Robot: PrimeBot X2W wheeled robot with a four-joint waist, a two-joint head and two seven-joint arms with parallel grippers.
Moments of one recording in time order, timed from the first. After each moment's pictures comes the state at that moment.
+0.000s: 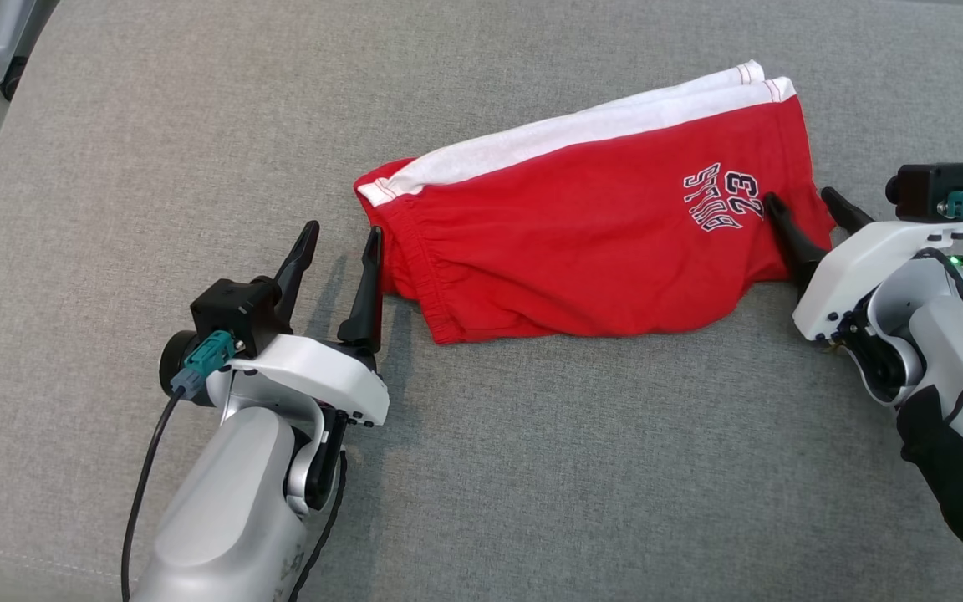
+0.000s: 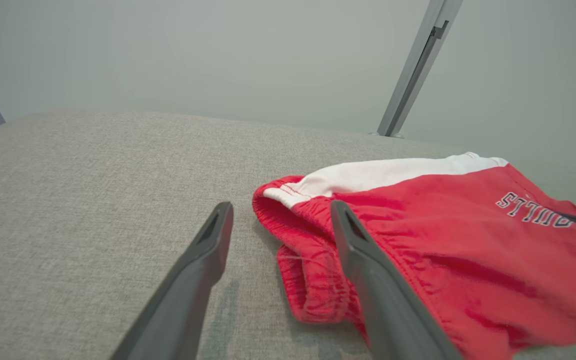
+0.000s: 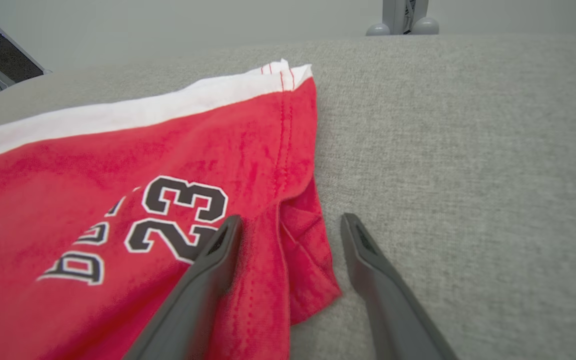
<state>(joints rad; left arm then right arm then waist) -0.51 0.05 -0.34 0.54 -0.43 0.02 -0.26 -0.85 -0.27 0.54 0.96 0.71 0.13 -0.06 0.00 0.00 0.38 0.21</state>
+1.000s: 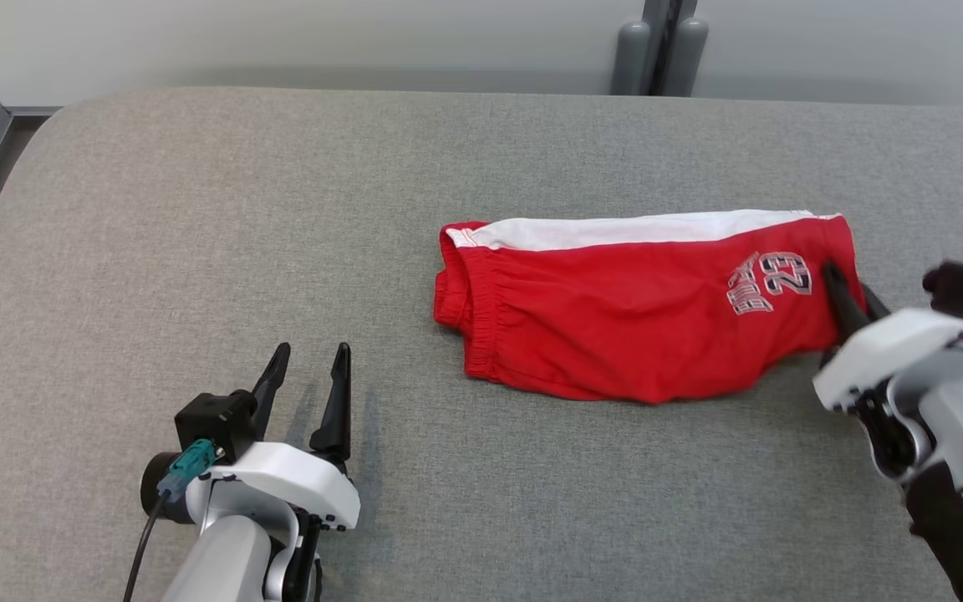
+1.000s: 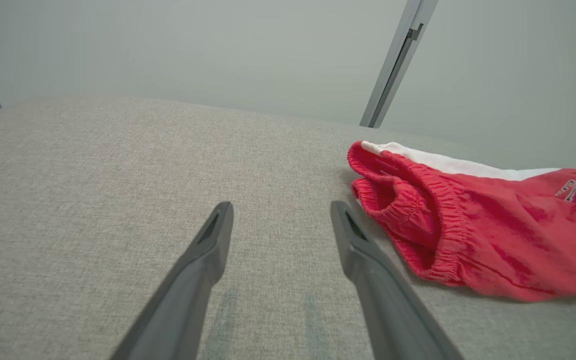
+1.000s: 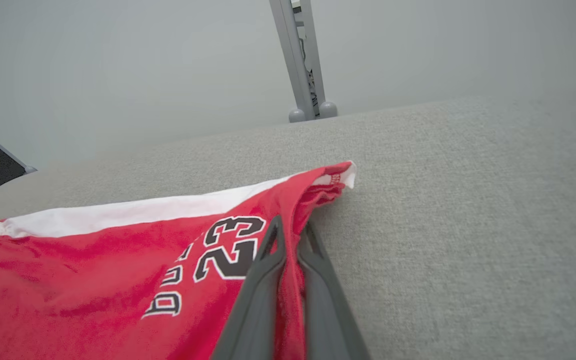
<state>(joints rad) -0.31 0.05 -0.24 0.54 -0.38 0.00 -0.26 -0.69 -0.30 0.54 0.98 0.84 0.13 -0.25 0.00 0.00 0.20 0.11</state>
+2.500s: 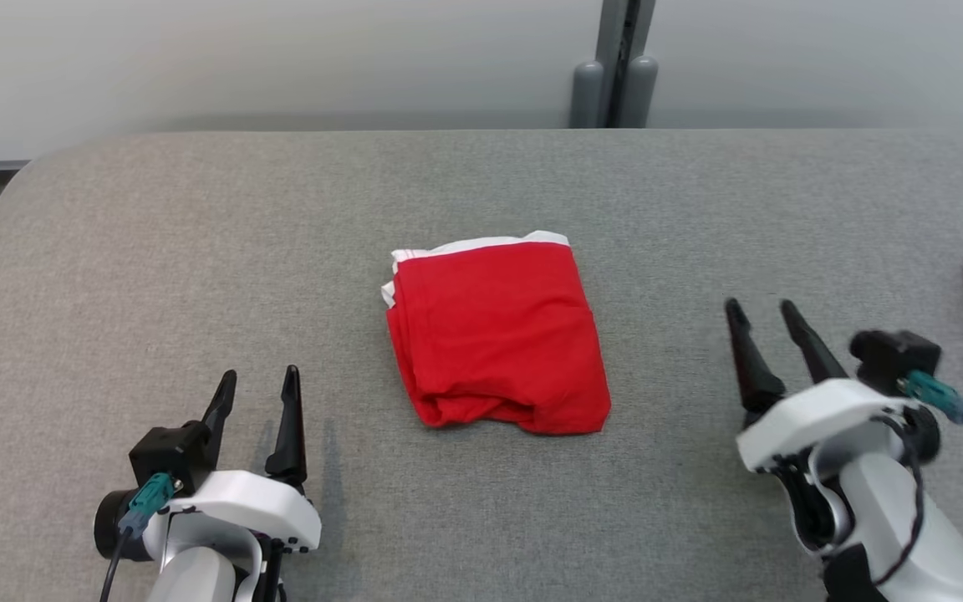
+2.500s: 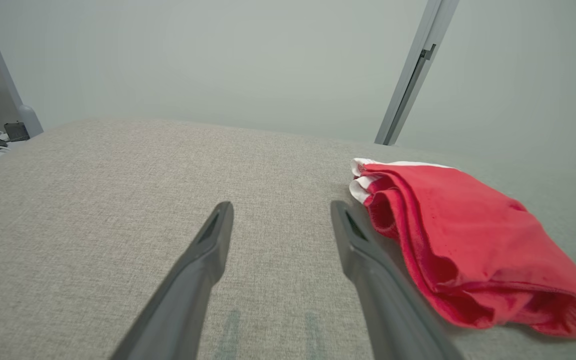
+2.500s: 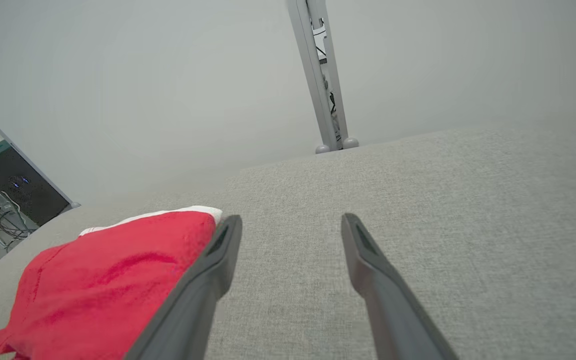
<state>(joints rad) -0.23 0.05 -0.12 0.49 -0.30 0.03 -0.26 -0.47 -0.09 0.21 0.71 0.48 0.13 -0.26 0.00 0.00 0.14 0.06</state>
